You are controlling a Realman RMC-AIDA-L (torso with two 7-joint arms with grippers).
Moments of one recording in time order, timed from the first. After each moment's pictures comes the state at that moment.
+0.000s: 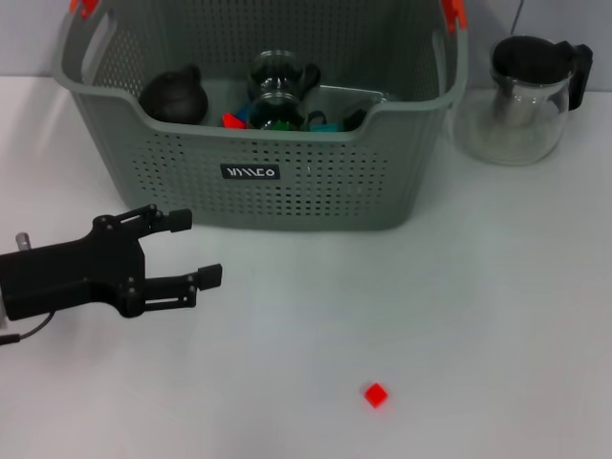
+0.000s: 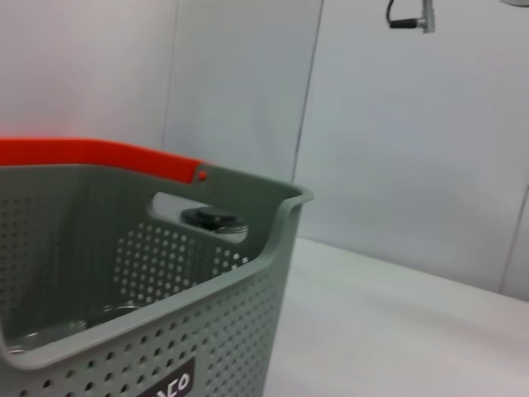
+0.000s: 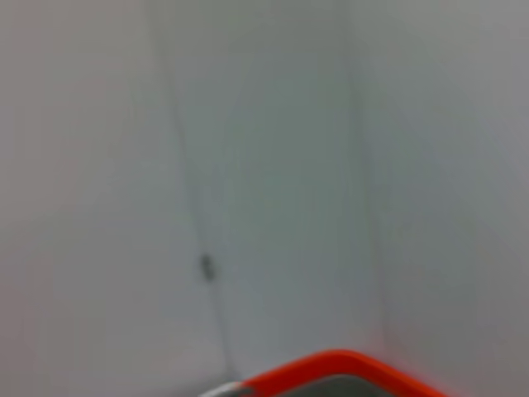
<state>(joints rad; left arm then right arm) -0.39 -2.11 0.51 0.77 2.03 1.73 -1.23 0.89 1.93 -0.82 -0.97 -1.86 -1.36 2.01</state>
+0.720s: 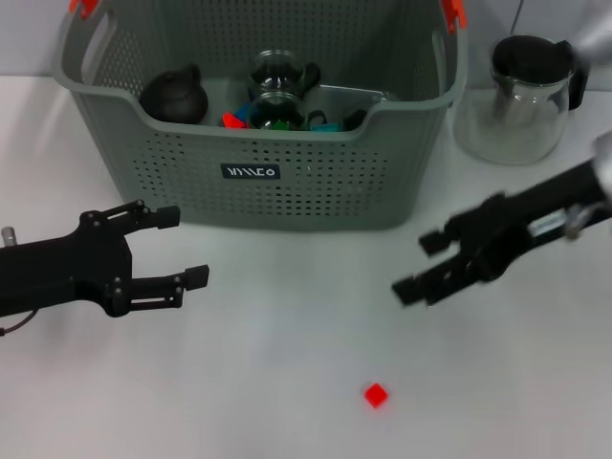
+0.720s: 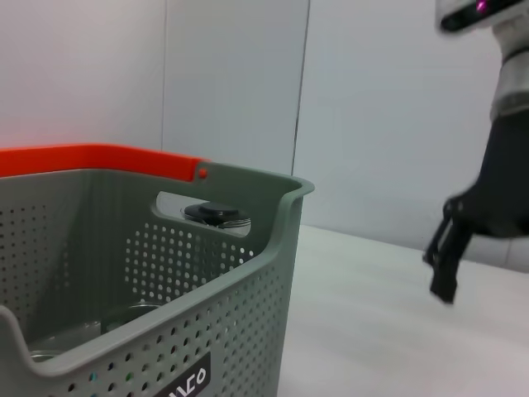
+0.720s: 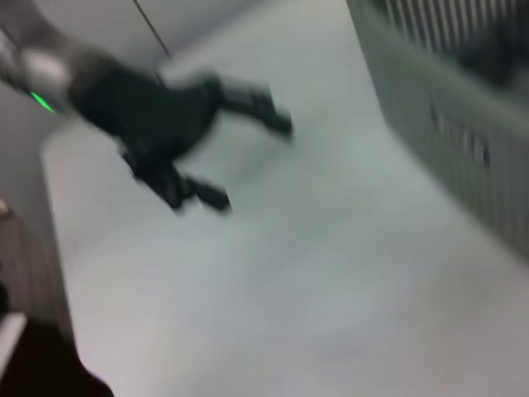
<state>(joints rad) -0.39 -2.09 0.50 0.78 2.04 1.73 -1.19 0.68 2.10 -1.07 -1.28 -2.27 -1.80 2.31</state>
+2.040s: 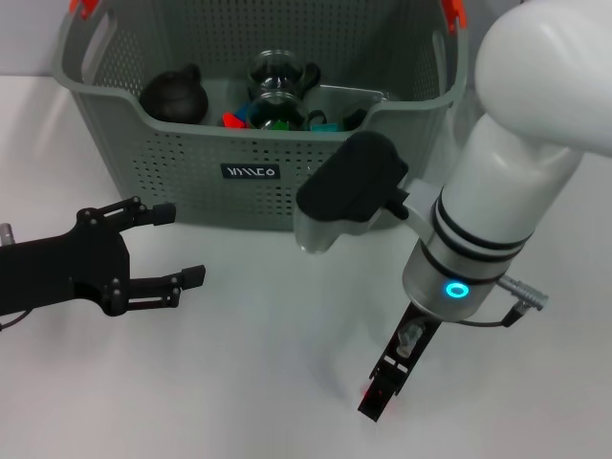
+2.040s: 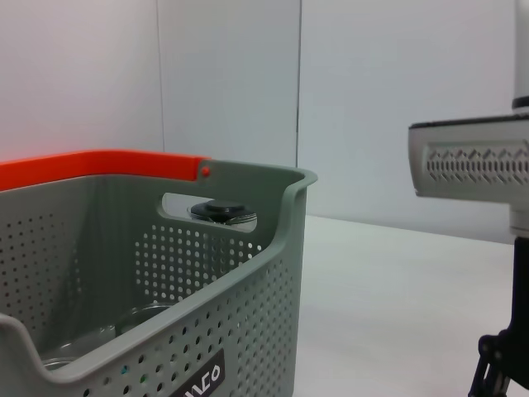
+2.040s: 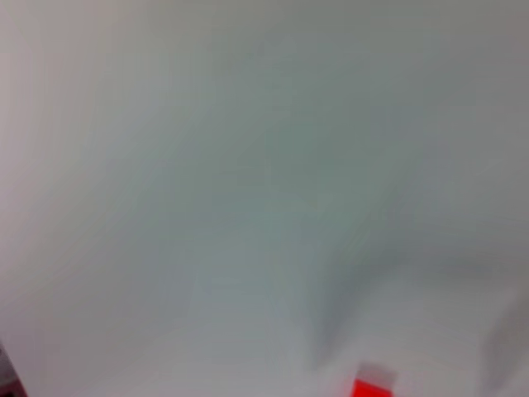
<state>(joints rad) -0.39 -2.09 0.50 0.78 2.05 1.71 -1.11 0.95 2.11 -1.89 -1.01 -2.39 -1.51 2.87</state>
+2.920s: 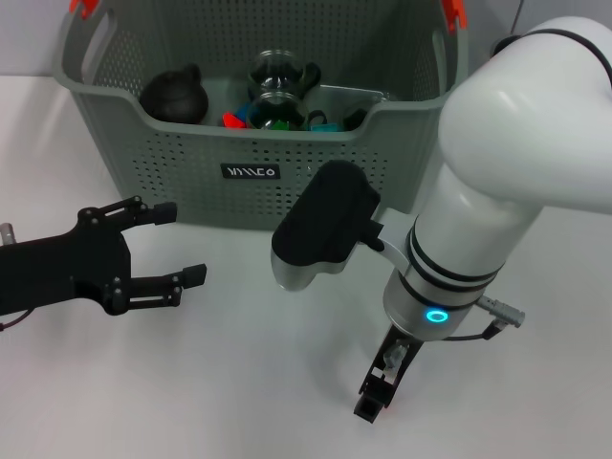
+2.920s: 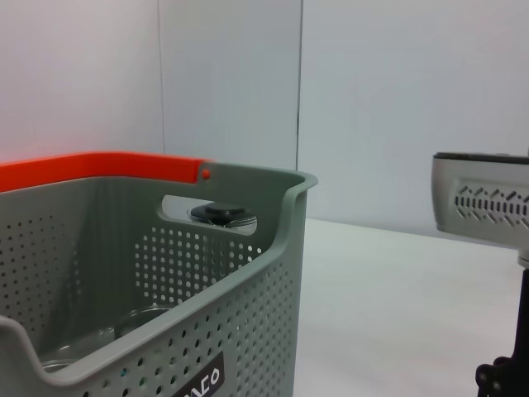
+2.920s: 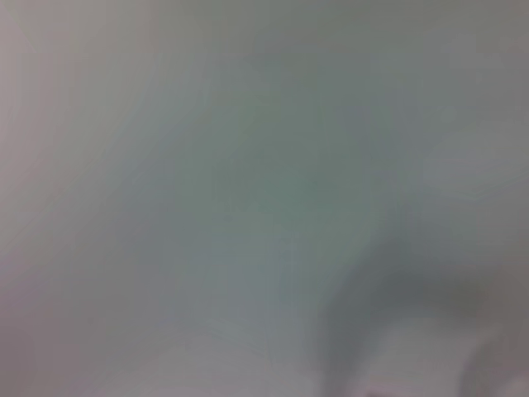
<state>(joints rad) -0.39 -2.09 0.50 0.77 2.04 1.71 -1.12 0.95 2.12 -2.03 -1.03 -2.39 -1.41 2.89</state>
